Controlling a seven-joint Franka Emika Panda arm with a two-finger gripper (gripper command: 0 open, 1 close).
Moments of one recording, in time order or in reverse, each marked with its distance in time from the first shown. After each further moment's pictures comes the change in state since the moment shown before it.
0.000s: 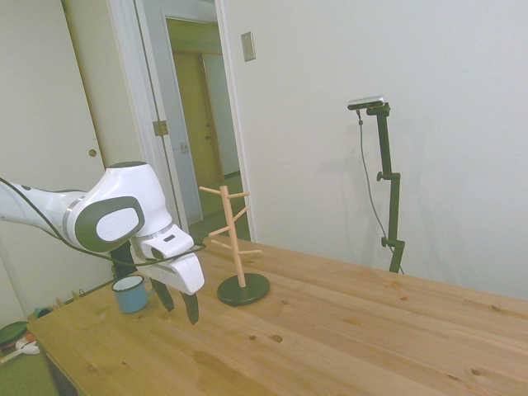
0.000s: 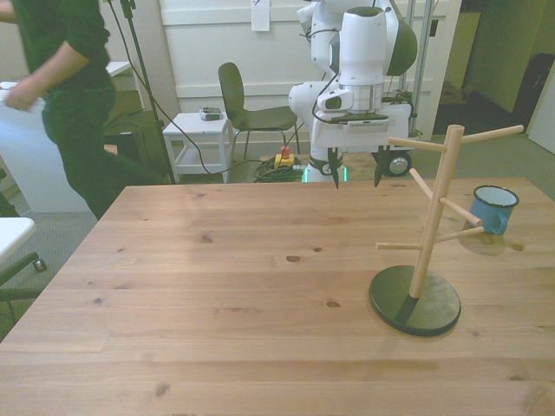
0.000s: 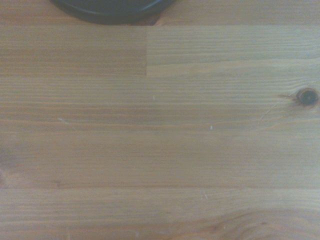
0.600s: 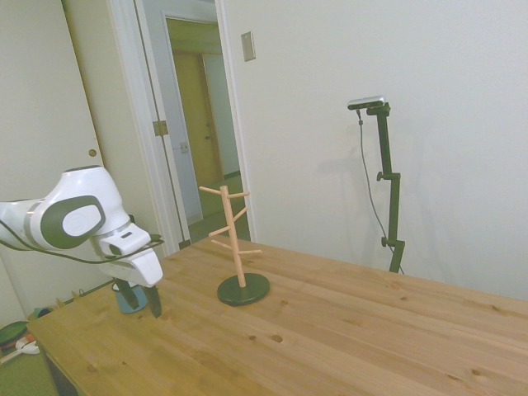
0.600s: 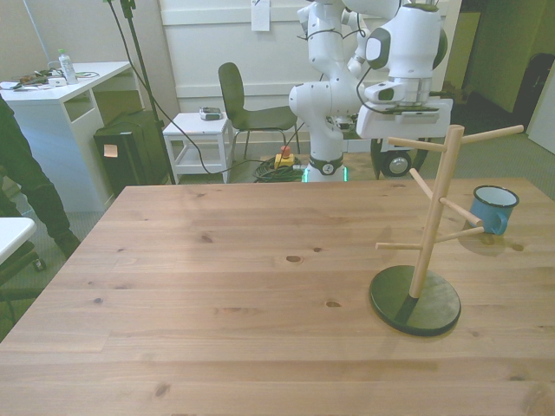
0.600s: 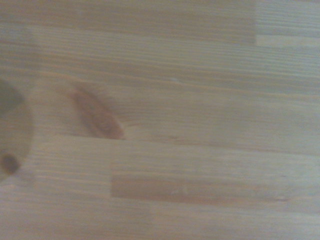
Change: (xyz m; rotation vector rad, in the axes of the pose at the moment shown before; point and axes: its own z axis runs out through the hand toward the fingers) arm -0.124 -0.055 -0.012 -0.012 0.062 -0.102
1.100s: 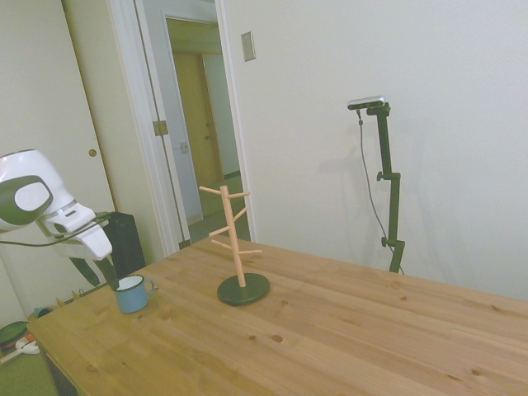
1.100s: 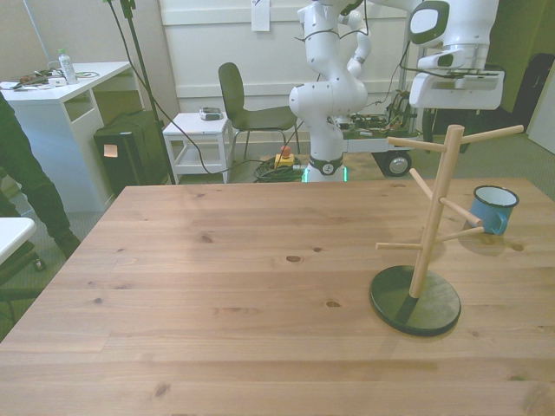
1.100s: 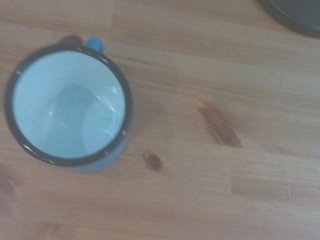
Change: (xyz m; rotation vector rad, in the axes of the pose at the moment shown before) arm -0.083 -0.076 -0.061 0.042 0.088 -0.035
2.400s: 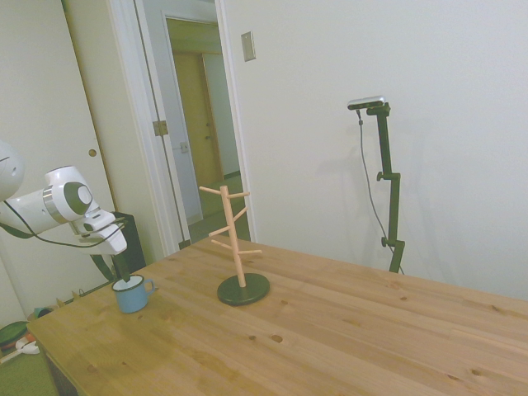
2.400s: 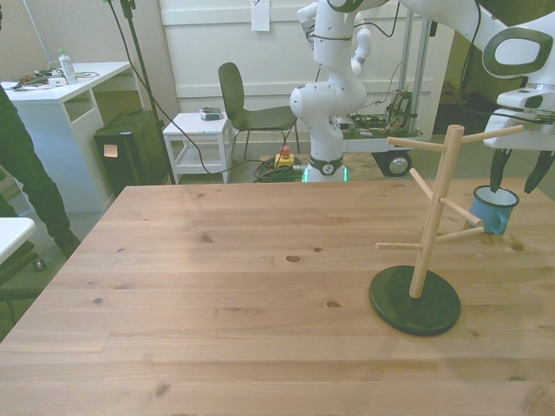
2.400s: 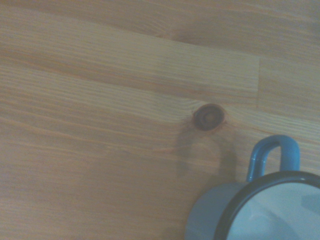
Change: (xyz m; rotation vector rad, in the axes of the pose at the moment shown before) arm -0.030 -0.152 0.088 -0.098 -0.039 -0.025
